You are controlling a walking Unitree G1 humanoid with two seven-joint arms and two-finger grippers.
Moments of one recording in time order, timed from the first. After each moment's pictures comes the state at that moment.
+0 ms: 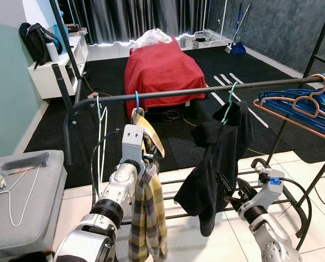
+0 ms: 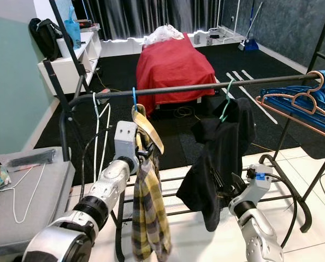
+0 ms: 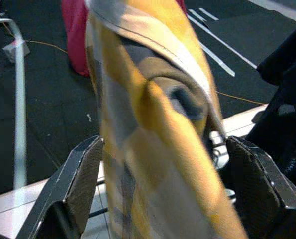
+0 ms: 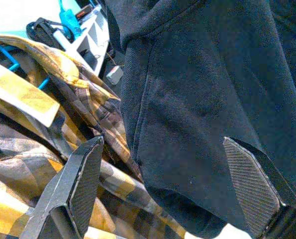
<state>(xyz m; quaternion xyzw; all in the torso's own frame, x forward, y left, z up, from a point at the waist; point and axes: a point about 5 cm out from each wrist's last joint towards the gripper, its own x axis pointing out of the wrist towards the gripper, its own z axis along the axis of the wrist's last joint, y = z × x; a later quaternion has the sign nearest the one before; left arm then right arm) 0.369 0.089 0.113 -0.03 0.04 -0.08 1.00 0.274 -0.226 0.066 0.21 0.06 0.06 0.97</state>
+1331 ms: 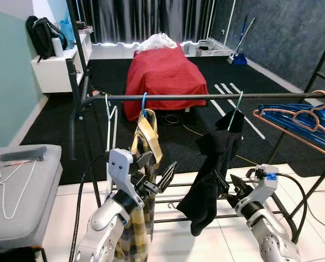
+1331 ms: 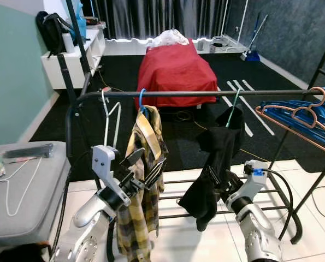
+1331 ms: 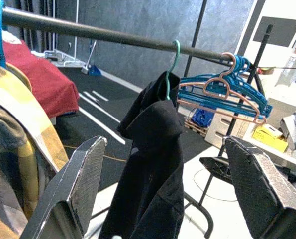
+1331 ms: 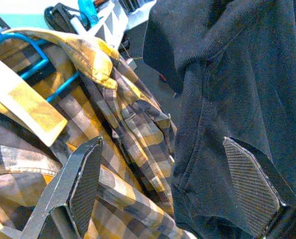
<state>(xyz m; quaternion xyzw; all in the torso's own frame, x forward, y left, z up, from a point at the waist) 0.262 0.081 0.141 -0.13 -0.11 -0.30 0.94 0.284 -0.223 0.068 0.22 0.07 0.09 0.97</state>
